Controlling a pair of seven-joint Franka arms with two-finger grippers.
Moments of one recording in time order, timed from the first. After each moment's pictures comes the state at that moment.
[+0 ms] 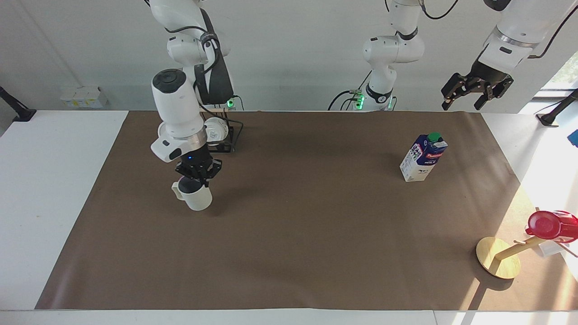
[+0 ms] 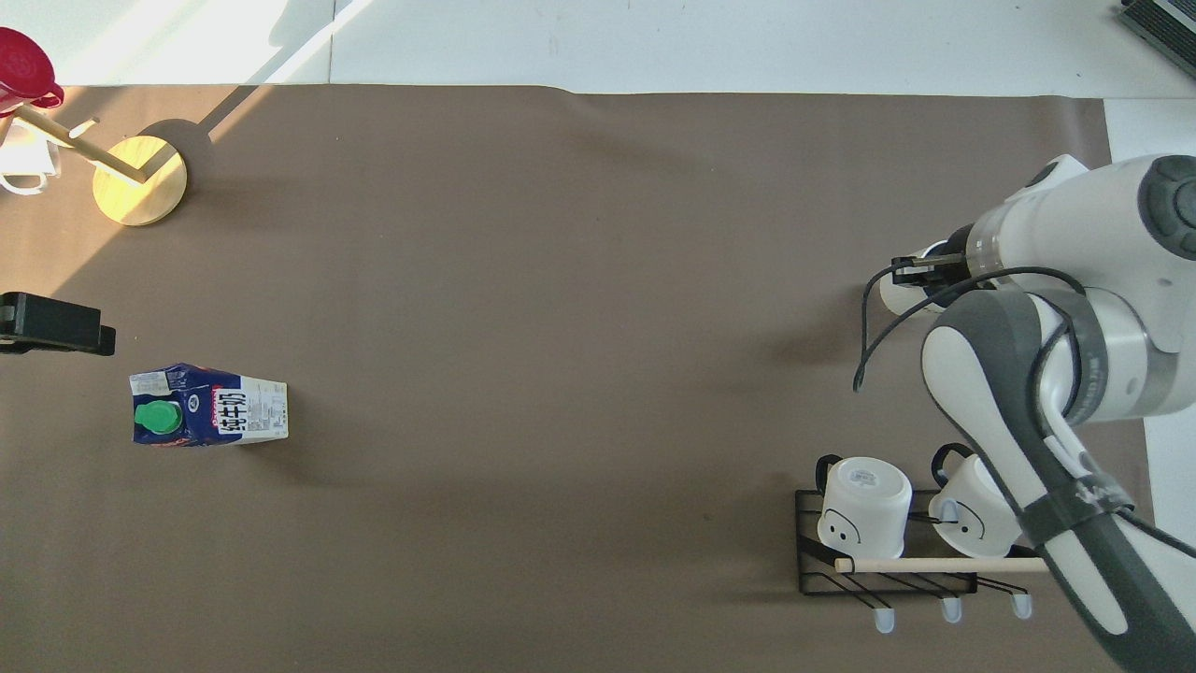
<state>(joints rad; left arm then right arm) -0.02 -0.10 0.00 -1.59 -0.05 1.49 -0.02 0.27 0.16 -0.03 -1.83 -0.02 2.13 0.22</state>
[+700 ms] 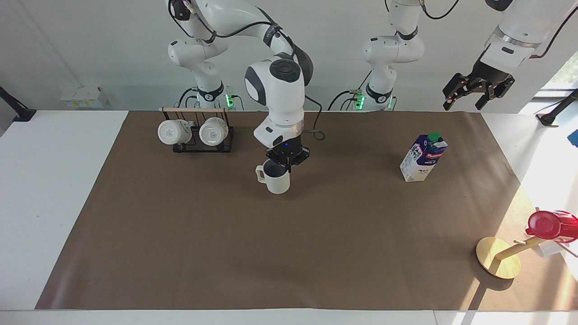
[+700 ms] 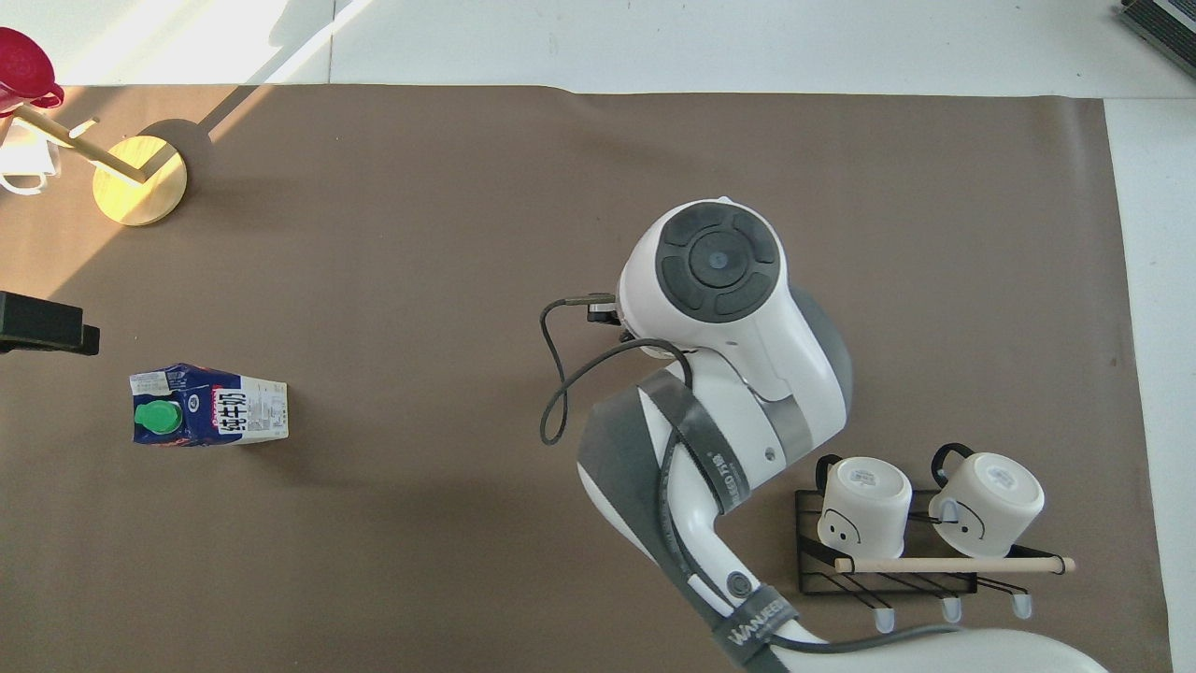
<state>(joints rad) -0.02 -0.10 0.00 -1.59 -0.05 1.49 -0.02 0.64 0.39 -0.03 -1.54 -0.03 2.01 0.72</state>
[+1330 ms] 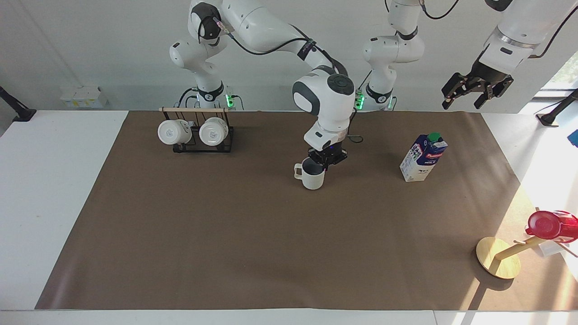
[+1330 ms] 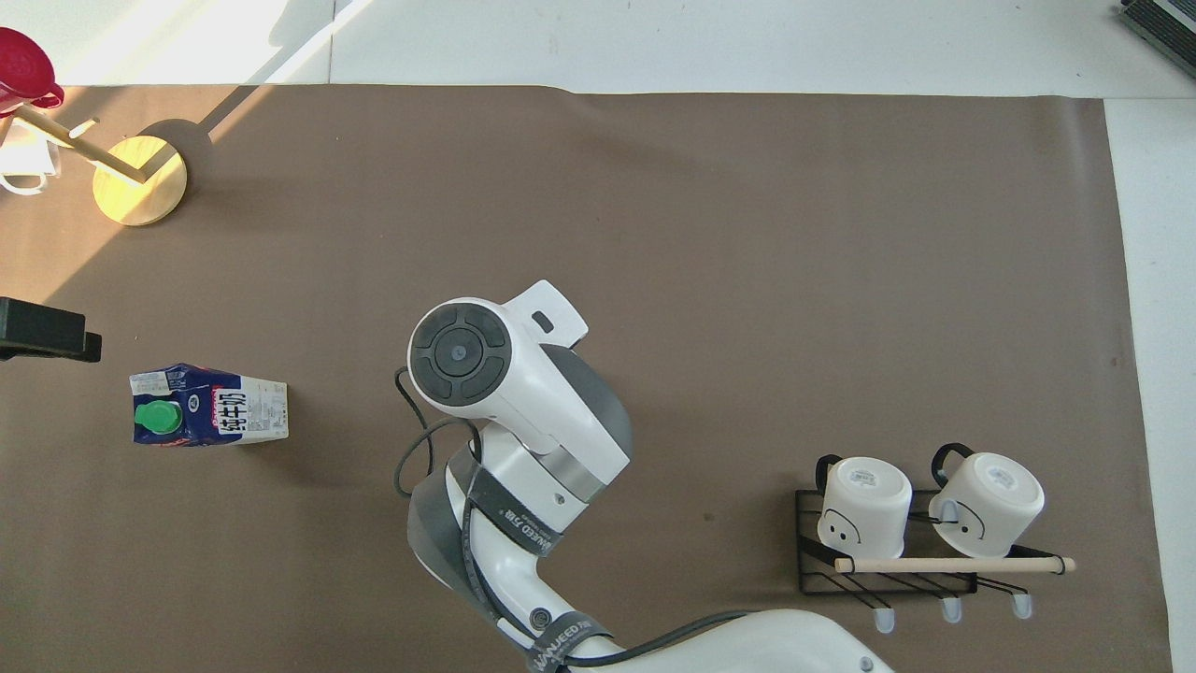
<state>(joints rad) -0.02 -0.10 0.00 -1.60 -0.05 1.47 -0.02 0.78 0.56 -0.03 -1.42 -0.03 2.01 0.84</state>
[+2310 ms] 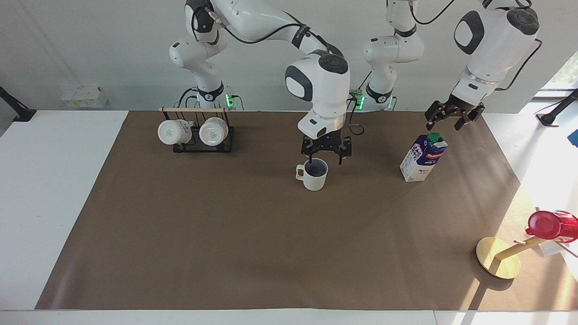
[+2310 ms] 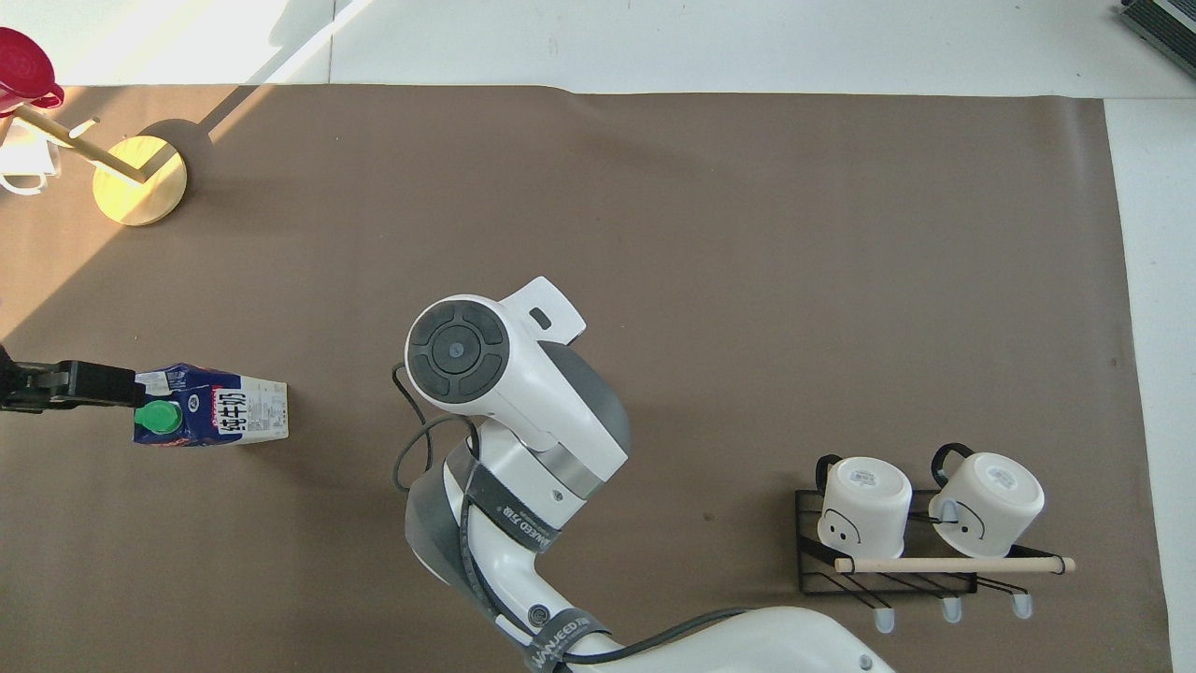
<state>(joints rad) 0.02 -0.27 0.00 -2.12 -0.05 1.87 0.06 0.73 0.42 -0.06 -1.42 -0.03 1.99 0.84</state>
